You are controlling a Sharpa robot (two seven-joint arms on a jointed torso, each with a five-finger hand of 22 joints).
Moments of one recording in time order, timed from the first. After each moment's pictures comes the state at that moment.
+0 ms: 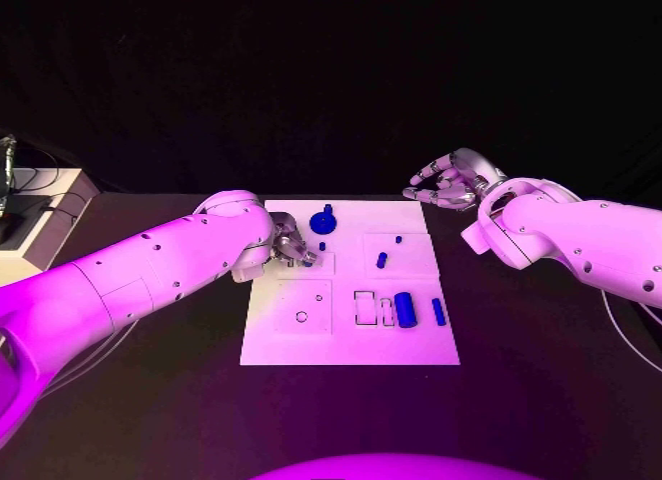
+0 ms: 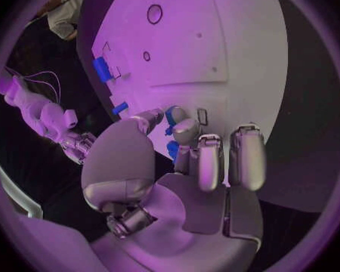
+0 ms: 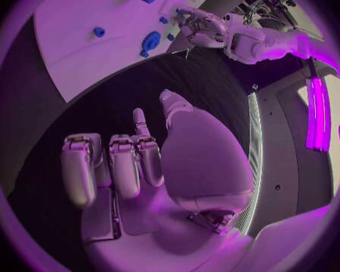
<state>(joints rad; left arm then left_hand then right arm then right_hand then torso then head) 1.21 -0.42 0.06 1.07 -1.20 0.24 -0.52 0.99 -0.23 0.43 0.29 0.26 0.95 0.00 0.78 0.94 1.35 -0.06 1.16 0.86 1.47 -0.11 1.57 1.31 0.06 1.43 0.01 1.47 1.31 1.29 -0.85 -0.07 1.38 -0.88 -0.49 -0.06 1.33 -0.18 0.18 0.29 0.28 0.91 0.16 0.21 0.28 1.47 0.08 1.55 1.31 1.47 0.01 1.55 1.31 0.01 1.47 0.11 1.51 1.31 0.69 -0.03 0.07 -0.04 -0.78</state>
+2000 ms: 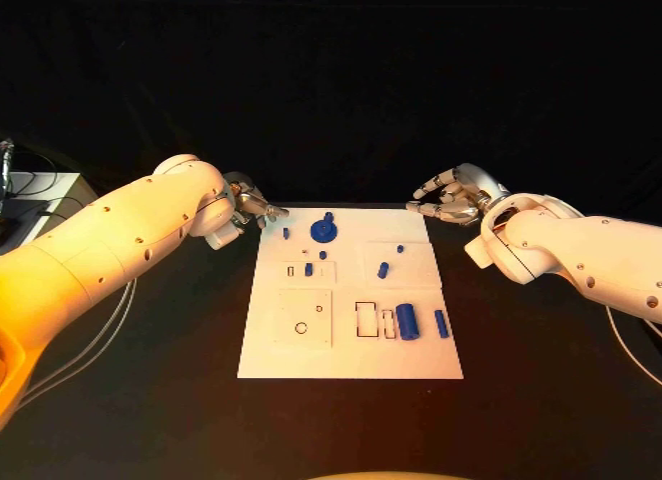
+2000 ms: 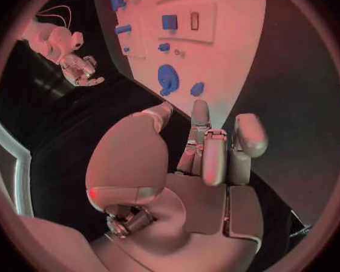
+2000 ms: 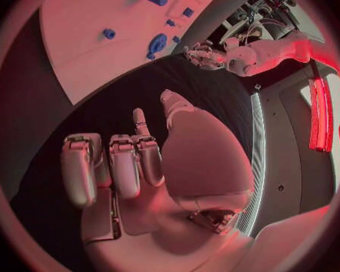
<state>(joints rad) 1.26 -0.43 0.23 0.87 -1.05 0.14 -0.50 1.19 -0.18 0.40 0.29 0.06 0.80 0.13 0.46 0.65 1.06 0.05 0.93 0.47 1.47 -0.01 1.48 1.31 0.10 1.27 0.09 1.32 1.11 1.29 -0.85 -0.07 1.38 -0.87 -0.50 -0.05 1.32 -0.18 0.18 0.29 0.28 0.91 0.16 0.21 0.28 1.47 0.08 1.54 1.31 1.47 0.01 1.55 1.31 0.01 1.47 0.11 1.50 1.31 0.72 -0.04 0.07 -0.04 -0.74</state>
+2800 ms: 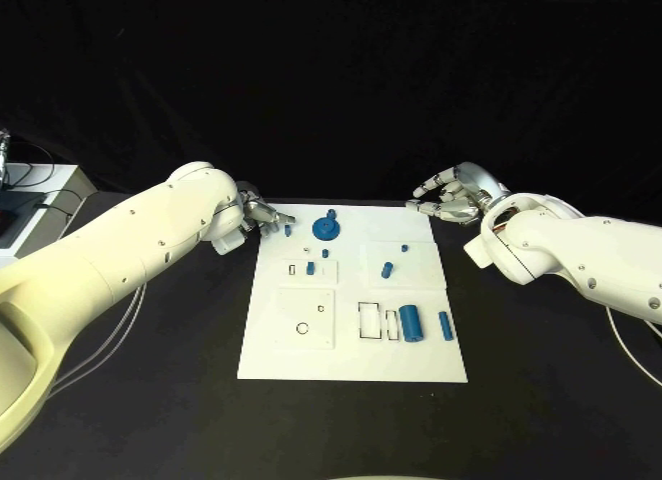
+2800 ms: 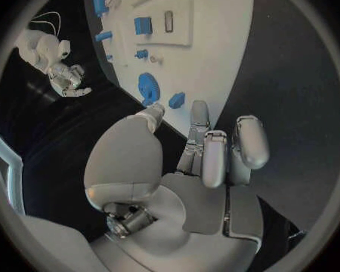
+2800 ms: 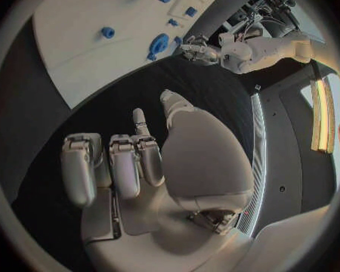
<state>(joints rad) 1.27 -0.37 0.20 0.78 -1.07 0.17 -0.50 1.09 -0.18 0.32 0.29 0.06 0.82 0.12 0.50 0.64 1.09 0.04 0.95 0.47 1.47 -0.01 1.51 1.31 0.10 1.32 0.09 1.37 1.20 1.30 -0.85 -0.07 1.38 -0.87 -0.51 -0.05 1.32 -0.18 0.18 0.29 0.29 0.91 0.16 0.21 0.28 1.47 0.08 1.54 1.31 1.47 0.01 1.55 1.31 0.01 1.47 0.11 1.50 1.31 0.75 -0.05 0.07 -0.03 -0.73</state>
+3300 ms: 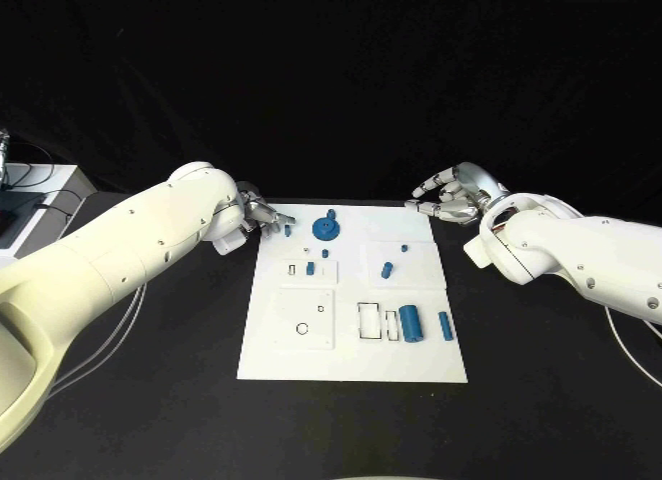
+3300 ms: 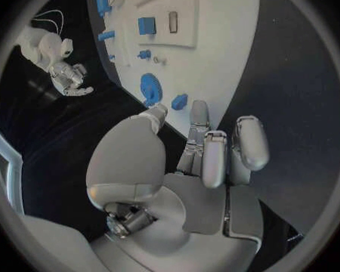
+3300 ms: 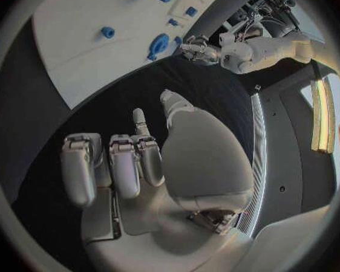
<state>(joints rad) 1.27 -0.37 0.19 0.79 -1.05 0.17 -0.50 1.14 -0.15 0.31 0.29 0.06 0.82 0.12 0.51 0.64 1.09 0.04 0.95 0.47 1.47 -0.01 1.51 1.31 0.10 1.33 0.08 1.38 1.21 1.30 -0.85 -0.07 1.38 -0.87 -0.51 -0.05 1.32 -0.18 0.18 0.29 0.29 0.91 0.16 0.21 0.28 1.47 0.08 1.54 1.31 1.47 0.01 1.55 1.31 0.01 1.47 0.11 1.50 1.31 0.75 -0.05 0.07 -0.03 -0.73</state>
